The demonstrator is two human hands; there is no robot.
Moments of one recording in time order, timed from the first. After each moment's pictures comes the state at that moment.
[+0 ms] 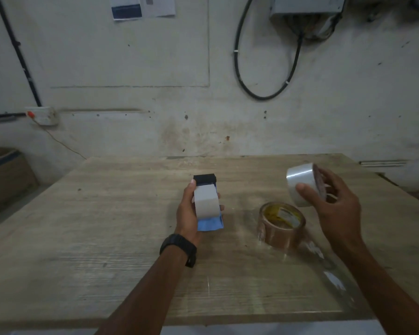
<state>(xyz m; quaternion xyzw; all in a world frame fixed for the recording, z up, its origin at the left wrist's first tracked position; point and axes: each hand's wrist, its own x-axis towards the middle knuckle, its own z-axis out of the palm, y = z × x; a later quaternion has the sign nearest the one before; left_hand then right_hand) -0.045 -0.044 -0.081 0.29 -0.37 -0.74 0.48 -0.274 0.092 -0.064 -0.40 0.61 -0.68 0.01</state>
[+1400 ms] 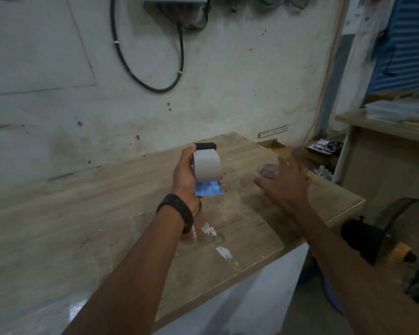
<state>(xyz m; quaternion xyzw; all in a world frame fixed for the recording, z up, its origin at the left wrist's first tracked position) -0.239 0.045 -0.021 0.23 -0.44 -0.83 0.27 -0.431 0.176 -0.097 -0.25 0.90 -0.32 -0.15</state>
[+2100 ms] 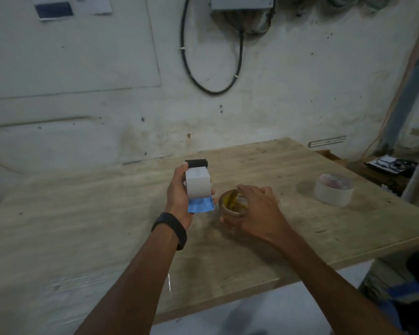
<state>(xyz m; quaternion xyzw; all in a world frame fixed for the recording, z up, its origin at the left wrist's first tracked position) -0.110 -0.010 -0.039 0.30 -0.40 -0.78 0.38 -0.260 0.094 -0.098 -0.51 0.80 -0.30 -0.01</state>
